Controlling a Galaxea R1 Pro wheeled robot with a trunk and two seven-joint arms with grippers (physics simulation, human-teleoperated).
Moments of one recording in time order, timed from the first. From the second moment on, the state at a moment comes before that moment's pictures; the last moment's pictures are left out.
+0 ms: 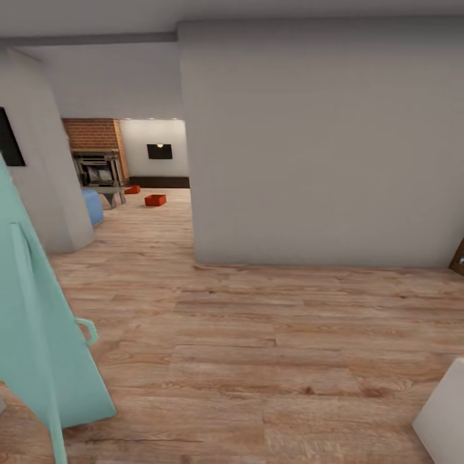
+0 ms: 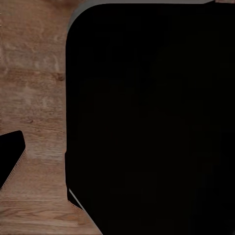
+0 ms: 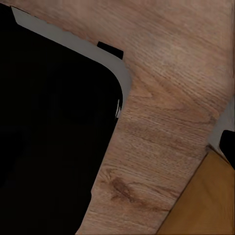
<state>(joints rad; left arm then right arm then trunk) 0.00 0.00 0.01 -0.03 0.06 -0.01 0.00 -0.06 -0.06 0.64 0.02 -0.27 -0.13 0.00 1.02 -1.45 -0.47</state>
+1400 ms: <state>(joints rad) 0.00 0.00 0.01 -0.03 0.06 -0.01 0.00 -0.06 -0.06 0.64 0.02 -0.27 -0.13 0.00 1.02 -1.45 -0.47</state>
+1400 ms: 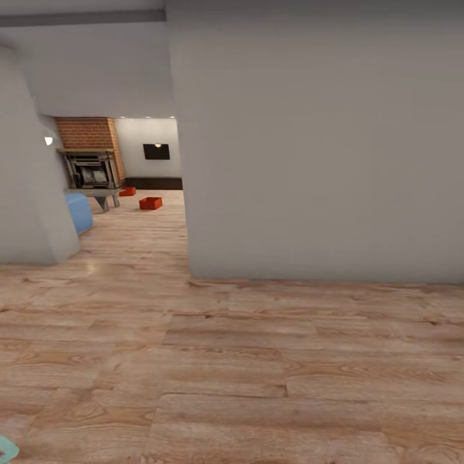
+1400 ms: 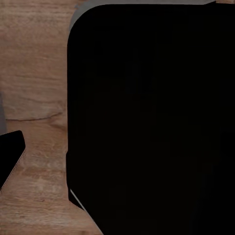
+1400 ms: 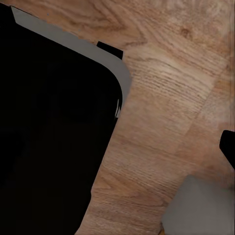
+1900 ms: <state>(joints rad) 0.00 0.00 0.01 -0.03 0.06 -0.01 0.00 -0.06 -0.06 0.64 0.02 -0.27 -0.13 0.00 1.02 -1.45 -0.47</state>
